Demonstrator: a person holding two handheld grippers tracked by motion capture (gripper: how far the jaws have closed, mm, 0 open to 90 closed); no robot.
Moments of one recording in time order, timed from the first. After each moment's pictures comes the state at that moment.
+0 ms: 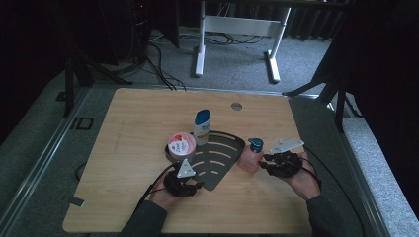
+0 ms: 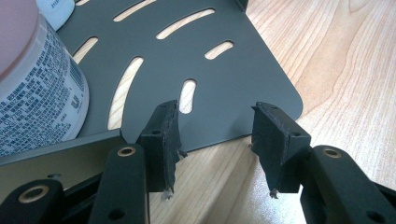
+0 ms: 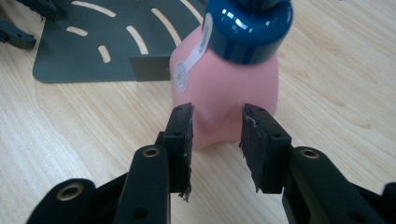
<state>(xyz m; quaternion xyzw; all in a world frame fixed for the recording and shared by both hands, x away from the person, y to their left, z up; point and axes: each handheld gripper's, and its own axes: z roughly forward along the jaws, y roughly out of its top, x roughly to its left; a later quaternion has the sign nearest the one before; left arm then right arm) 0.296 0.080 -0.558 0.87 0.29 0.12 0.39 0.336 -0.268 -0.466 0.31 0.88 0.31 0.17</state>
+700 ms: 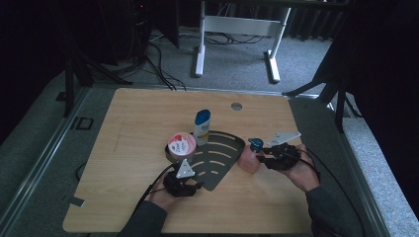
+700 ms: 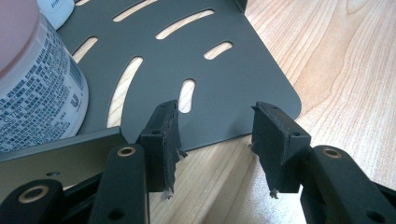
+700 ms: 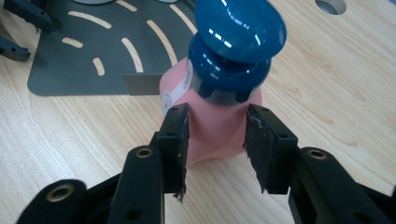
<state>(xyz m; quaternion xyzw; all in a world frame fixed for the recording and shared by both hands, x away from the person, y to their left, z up) 0.295 0.081 -0.559 0.86 0.29 0.12 0.39 0.352 -0.260 -0.453 0.30 0.89 0.30 0.17</state>
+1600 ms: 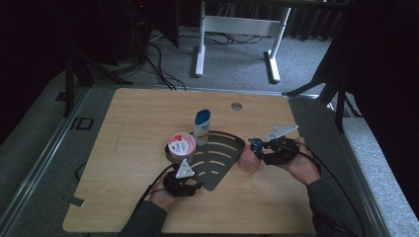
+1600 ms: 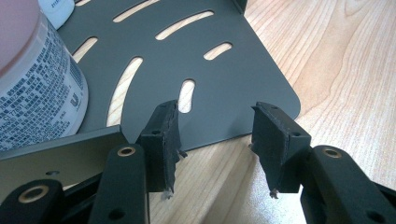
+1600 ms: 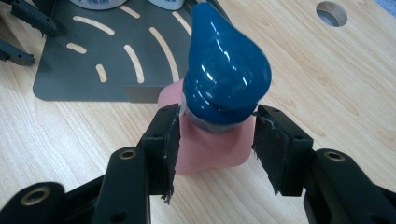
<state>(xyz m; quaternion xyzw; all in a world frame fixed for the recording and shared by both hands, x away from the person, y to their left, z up) 0.295 0.083 -0.559 0.86 0.29 0.12 0.40 0.363 -0.253 -0.437 0.29 0.90 0.28 0.16</state>
